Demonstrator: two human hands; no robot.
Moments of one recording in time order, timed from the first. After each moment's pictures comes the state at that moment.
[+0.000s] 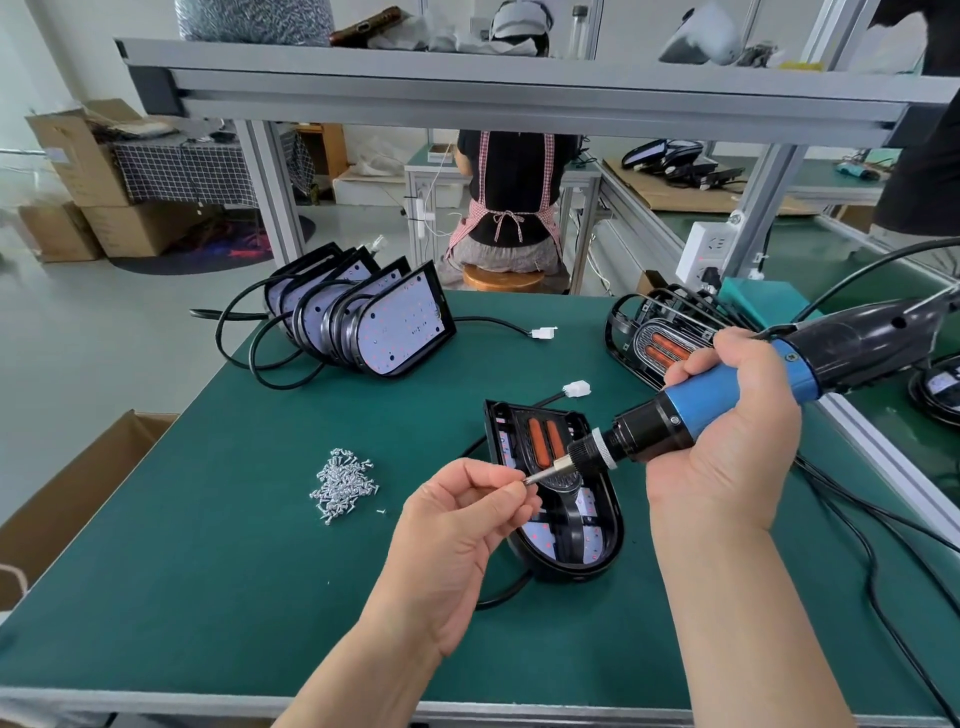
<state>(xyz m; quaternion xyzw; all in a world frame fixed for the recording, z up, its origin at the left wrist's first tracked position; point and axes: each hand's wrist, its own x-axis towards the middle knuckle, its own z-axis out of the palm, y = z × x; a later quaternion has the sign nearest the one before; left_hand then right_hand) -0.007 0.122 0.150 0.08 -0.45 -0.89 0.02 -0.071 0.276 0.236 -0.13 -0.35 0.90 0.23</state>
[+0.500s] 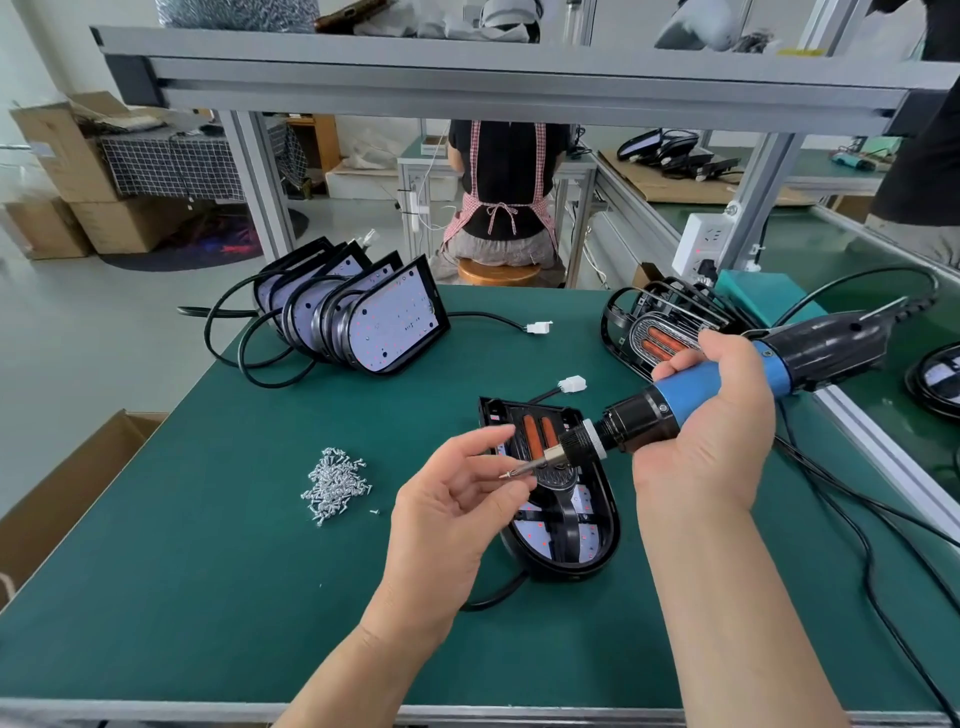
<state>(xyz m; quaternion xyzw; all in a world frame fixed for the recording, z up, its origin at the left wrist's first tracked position) -0.011 0.122 0.142 -0.03 -0.59 -0.80 0.11 -0.070 0.278 0.231 -0.11 -0.41 0.88 0.22</state>
